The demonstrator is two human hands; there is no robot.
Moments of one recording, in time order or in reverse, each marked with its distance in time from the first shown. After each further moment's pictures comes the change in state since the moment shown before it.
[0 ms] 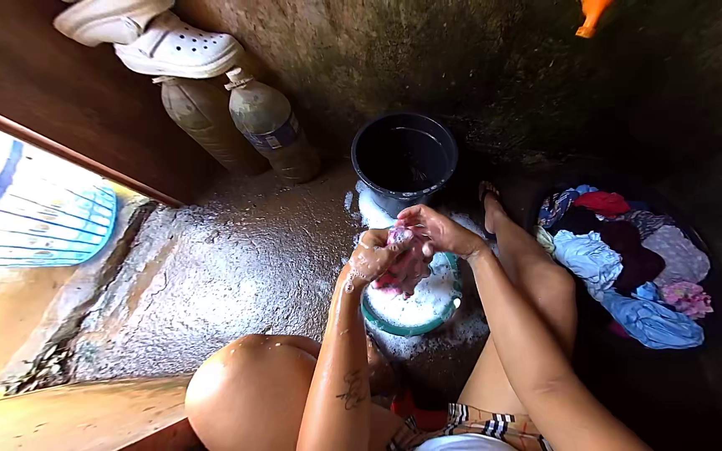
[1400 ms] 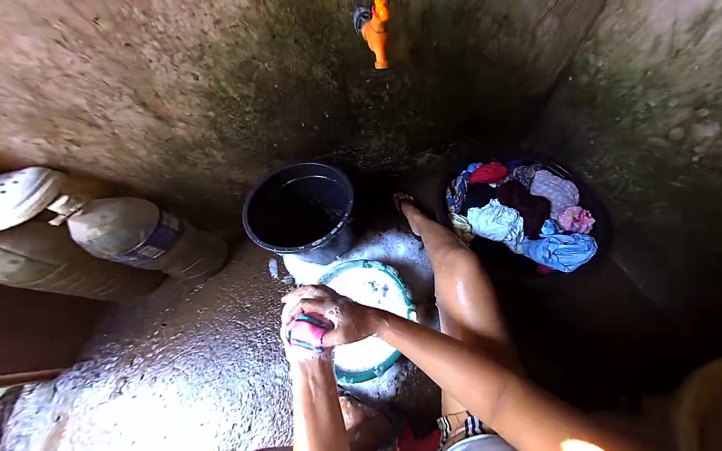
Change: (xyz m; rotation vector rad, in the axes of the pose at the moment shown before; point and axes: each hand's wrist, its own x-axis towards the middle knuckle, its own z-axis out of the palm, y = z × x) left_hand 0.003 -0.057 0.059 -1.136 0.160 0.225; right_hand -0.011 -0.004 0.082 -0.182 0.342 -0.289
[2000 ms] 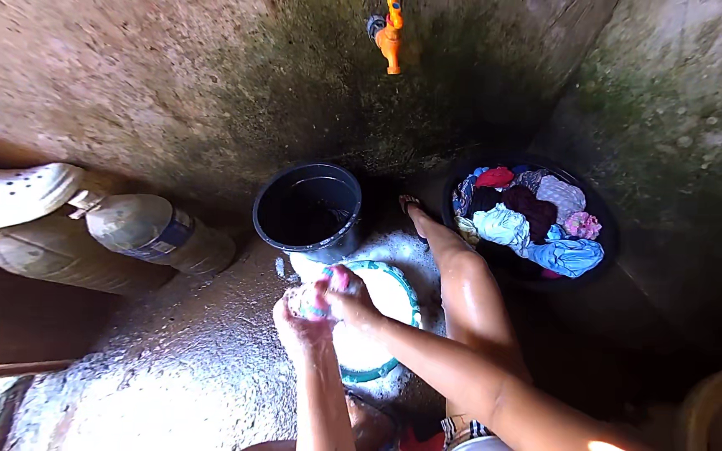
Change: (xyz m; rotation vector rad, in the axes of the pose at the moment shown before) left_hand 0.014 0.012 0.033 0.327 0.386 0.165; right_hand 0.017 -0.021 0.020 0.374 0.693 0.431
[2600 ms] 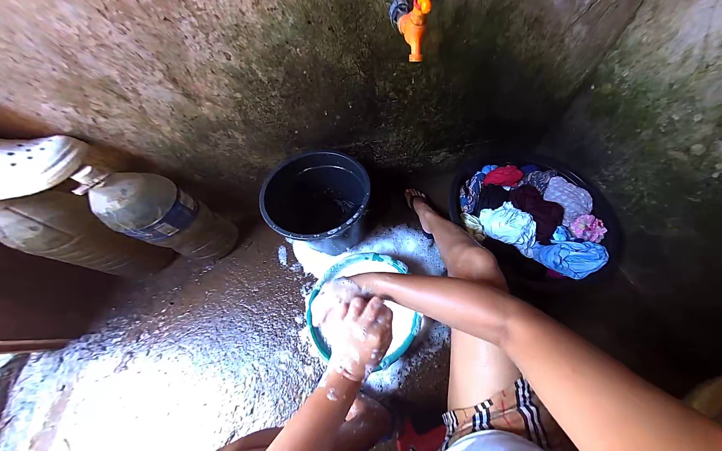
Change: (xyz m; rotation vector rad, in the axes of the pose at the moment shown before) left_hand -0.046 -0.015 -0.022 1.367 -0.766 1.292; right_hand -0.008 -0.147 0.012 -1.004 -0.816 0.580
